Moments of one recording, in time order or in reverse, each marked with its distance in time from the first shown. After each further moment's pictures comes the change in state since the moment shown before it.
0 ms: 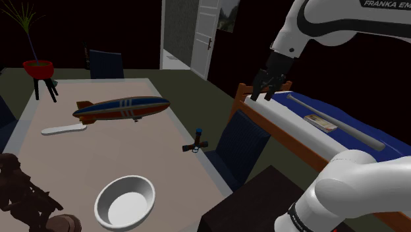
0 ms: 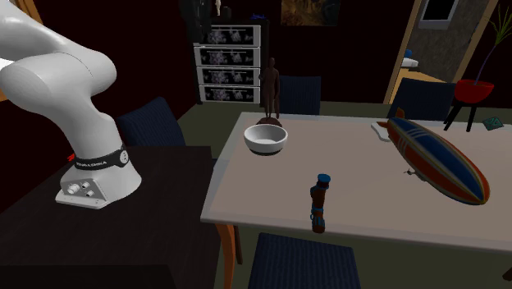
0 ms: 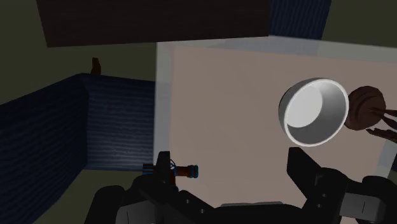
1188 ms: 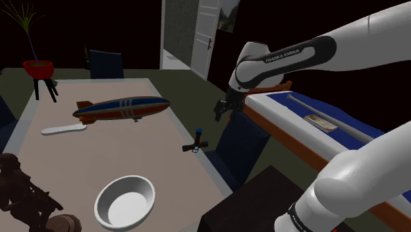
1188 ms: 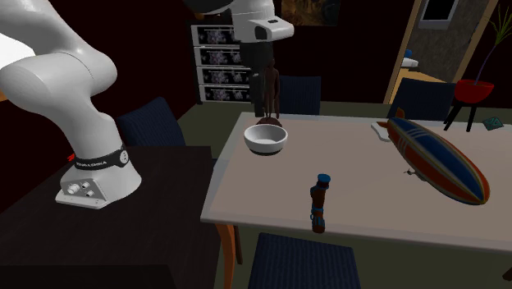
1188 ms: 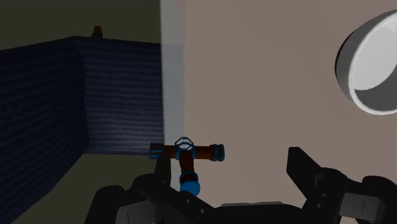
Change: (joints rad) arm -0.014 0.462 0.073 -0.092 -0.019 0.607 0.061
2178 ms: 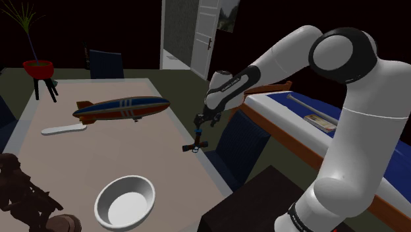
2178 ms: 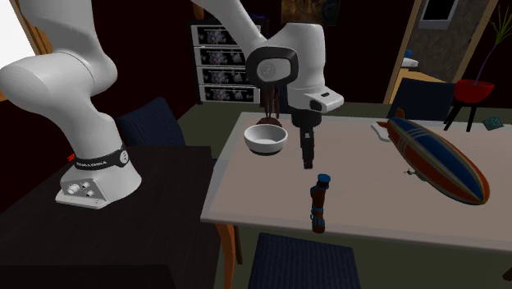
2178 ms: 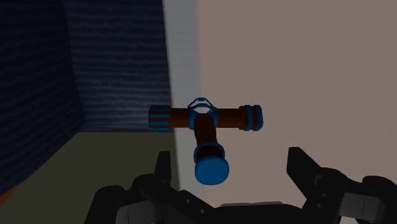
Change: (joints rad) arm -0.004 0.597 -0.005 0.281 -0.133 0.363 0.141
